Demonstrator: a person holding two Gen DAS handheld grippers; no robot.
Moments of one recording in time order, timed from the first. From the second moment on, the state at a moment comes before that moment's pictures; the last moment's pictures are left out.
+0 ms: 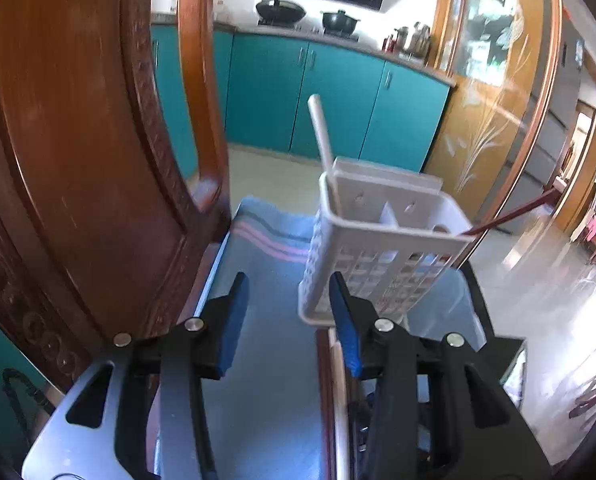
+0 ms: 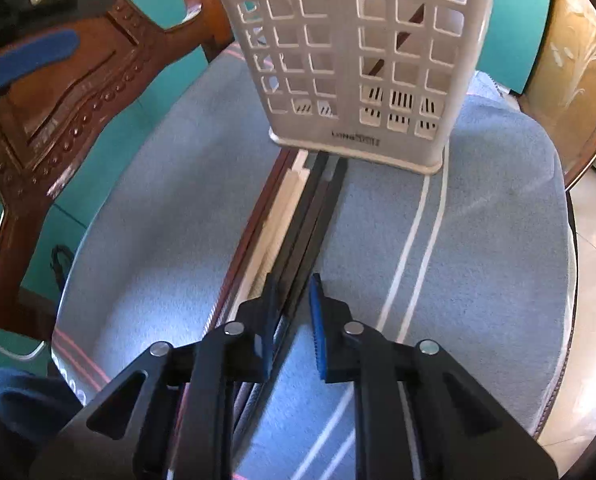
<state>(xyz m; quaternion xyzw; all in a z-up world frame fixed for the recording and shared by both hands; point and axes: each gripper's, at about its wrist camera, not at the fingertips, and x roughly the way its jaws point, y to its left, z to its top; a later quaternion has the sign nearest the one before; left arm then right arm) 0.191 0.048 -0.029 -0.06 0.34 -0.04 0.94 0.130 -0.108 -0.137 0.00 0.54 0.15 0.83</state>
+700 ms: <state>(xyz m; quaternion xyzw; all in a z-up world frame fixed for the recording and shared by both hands) 0.218 0.011 -0.150 -0.06 0.57 -0.11 0.81 0.128 -0.205 -0.120 0.07 0.57 0.10 0.82</state>
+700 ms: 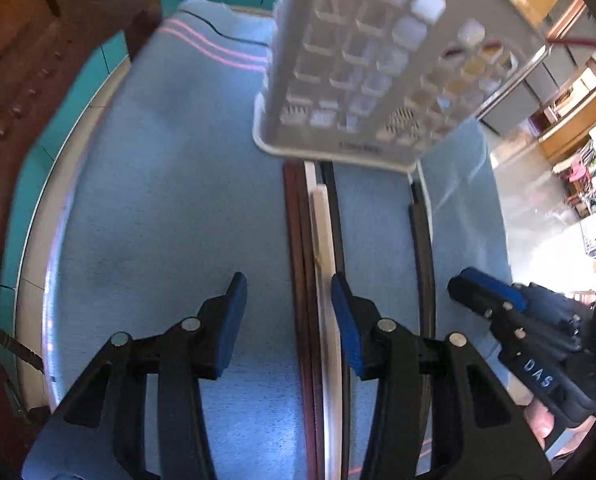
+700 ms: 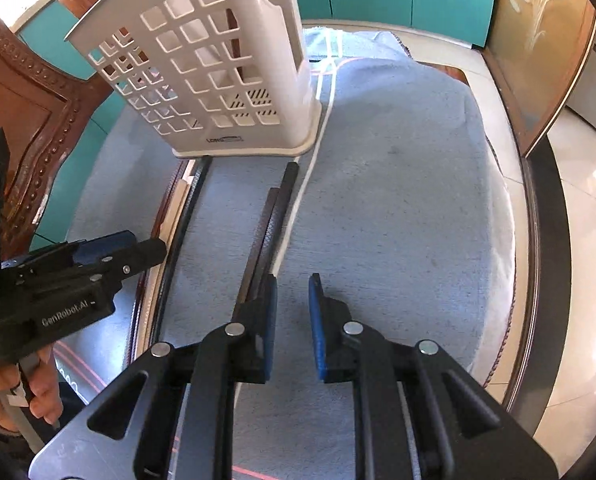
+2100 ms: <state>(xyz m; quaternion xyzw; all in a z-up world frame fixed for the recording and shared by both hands) 0.220 0.013 -0.155 -0.05 0.55 -0.08 0.83 0.134 -0.195 -0.109 -0.01 0.55 0.08 0.83</state>
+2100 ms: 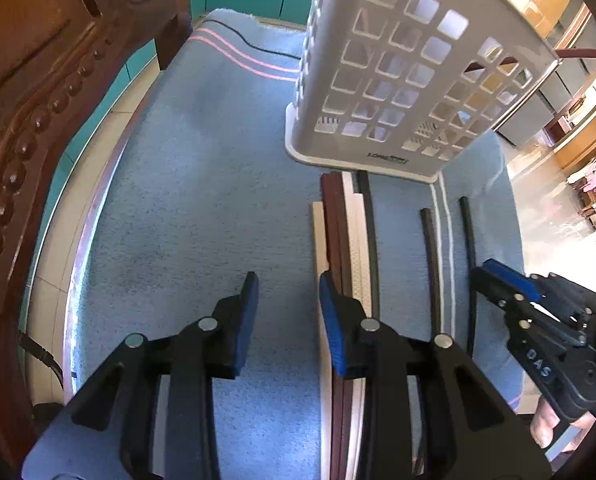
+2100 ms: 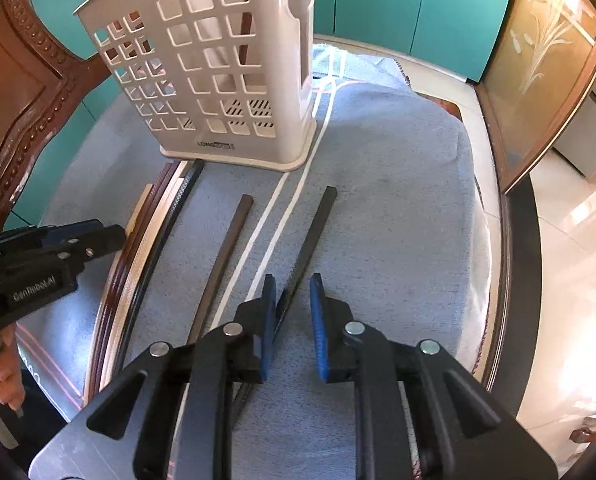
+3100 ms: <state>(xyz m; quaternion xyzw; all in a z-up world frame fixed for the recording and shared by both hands) 0.242 -0.004 -0.158 0.00 0.54 -0.06 0.84 0.160 -0.159 -0.121 -0.04 0.52 0.06 0.85</state>
